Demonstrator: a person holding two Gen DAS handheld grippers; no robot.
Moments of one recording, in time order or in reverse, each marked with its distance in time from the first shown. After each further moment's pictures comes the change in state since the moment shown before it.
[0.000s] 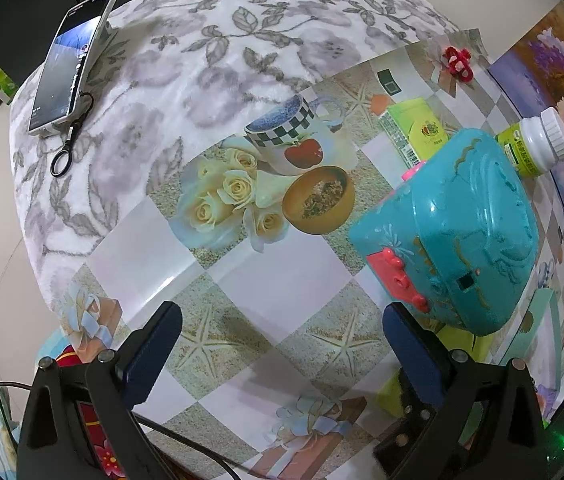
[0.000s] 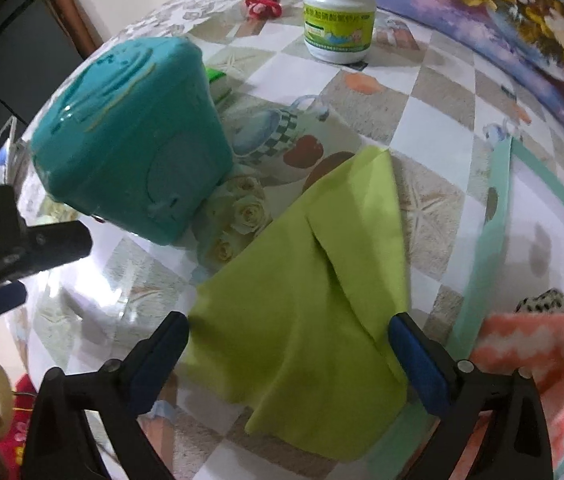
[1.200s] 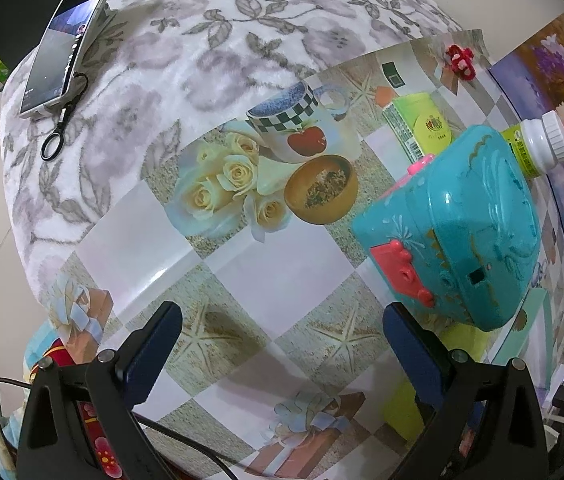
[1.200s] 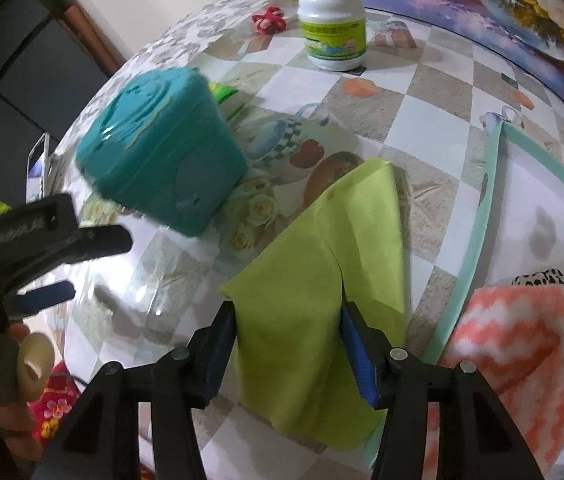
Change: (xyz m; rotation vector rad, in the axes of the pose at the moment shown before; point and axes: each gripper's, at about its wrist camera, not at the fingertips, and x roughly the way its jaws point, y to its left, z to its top) left arm 0.025 0.009 -0.012 -0.034 0.030 -0.045; right arm -0.022 -0.022 -0.009 0.023 -0.013 0.157
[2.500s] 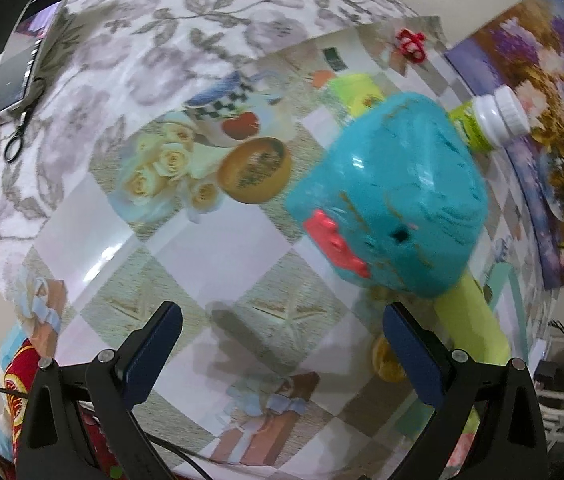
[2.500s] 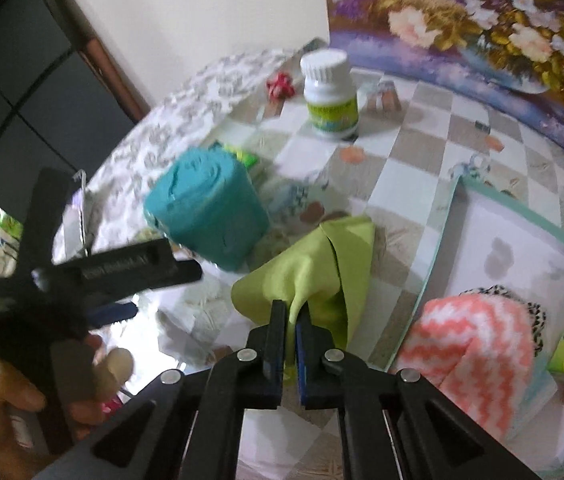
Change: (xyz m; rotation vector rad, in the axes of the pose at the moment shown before) left arm -0.015 -0.036 -0.018 0.071 0.028 -0.139; right arm -0.082 0.001 -0.006 0.035 -0.185 0.046
